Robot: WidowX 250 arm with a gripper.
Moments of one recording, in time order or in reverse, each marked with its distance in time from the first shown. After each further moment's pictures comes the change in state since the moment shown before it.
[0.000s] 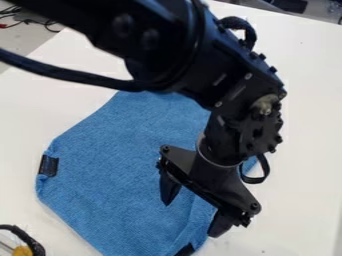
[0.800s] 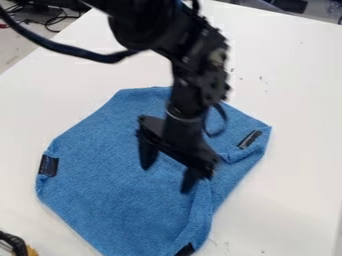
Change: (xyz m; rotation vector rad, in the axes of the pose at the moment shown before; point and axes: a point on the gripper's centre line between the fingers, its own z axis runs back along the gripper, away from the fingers) arm 0.033 0.067 -0.027 -0.025 0.047 0.051
